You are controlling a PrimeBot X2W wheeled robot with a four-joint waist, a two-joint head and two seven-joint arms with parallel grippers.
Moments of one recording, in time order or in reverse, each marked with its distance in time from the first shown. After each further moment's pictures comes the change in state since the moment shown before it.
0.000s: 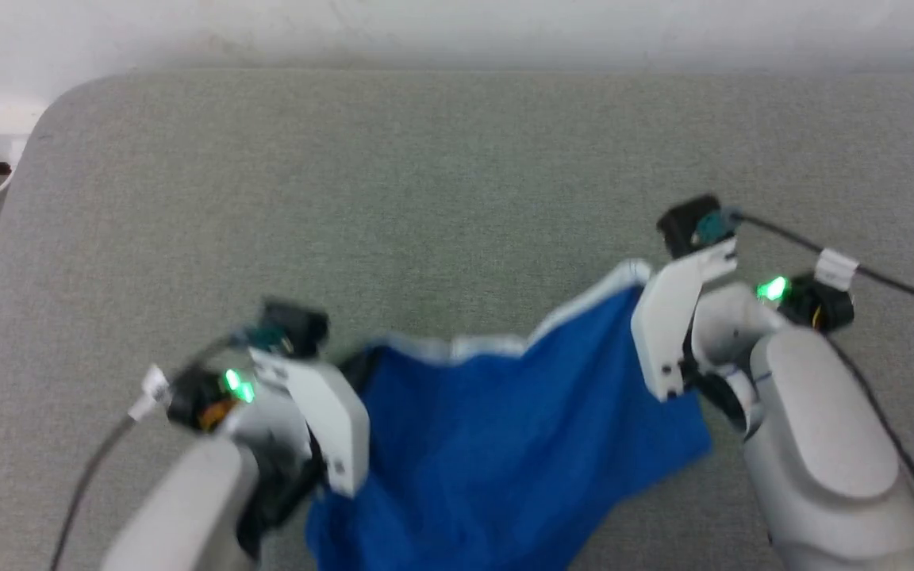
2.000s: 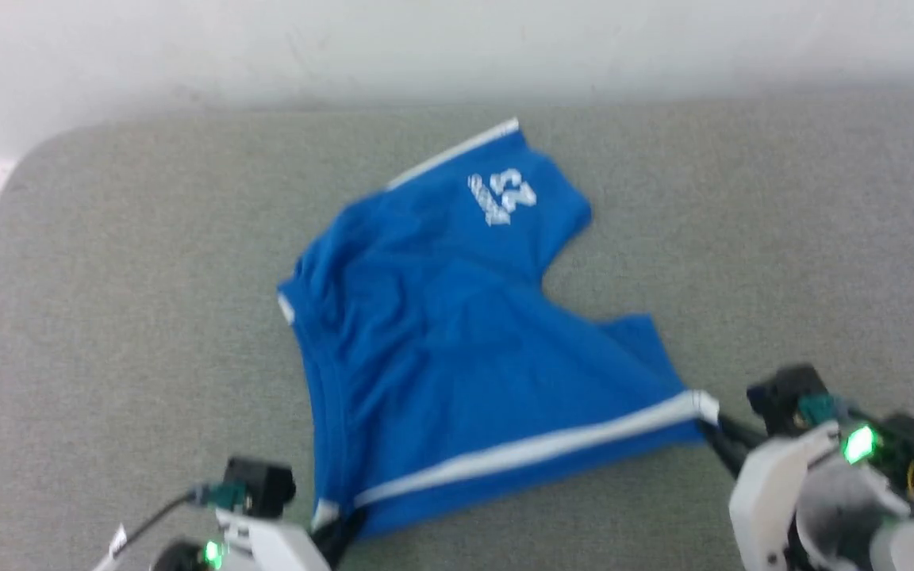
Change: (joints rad) left arm 0.305 0.096 0.020 -0.129 -0.151 0.015 -0.079; right arm 0.445 -0.307 0.079 -0.491 0.193 0.001 -0.136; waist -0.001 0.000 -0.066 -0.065
